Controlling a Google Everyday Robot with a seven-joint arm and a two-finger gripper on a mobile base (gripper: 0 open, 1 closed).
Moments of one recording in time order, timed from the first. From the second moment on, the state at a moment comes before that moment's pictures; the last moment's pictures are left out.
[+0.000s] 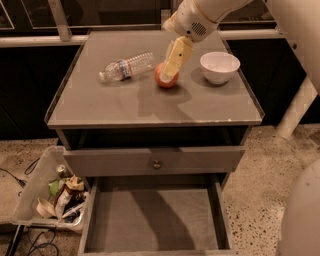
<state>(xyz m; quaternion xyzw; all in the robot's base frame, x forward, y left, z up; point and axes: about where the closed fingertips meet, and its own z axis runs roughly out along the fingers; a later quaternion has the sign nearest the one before) 0.654 -0.031 0.971 -0.66 0.67 0.11 0.32</state>
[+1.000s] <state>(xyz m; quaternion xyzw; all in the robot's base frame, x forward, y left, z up) 0.701 -0.077 0.929 -0.62 0.71 0.07 0.32</state>
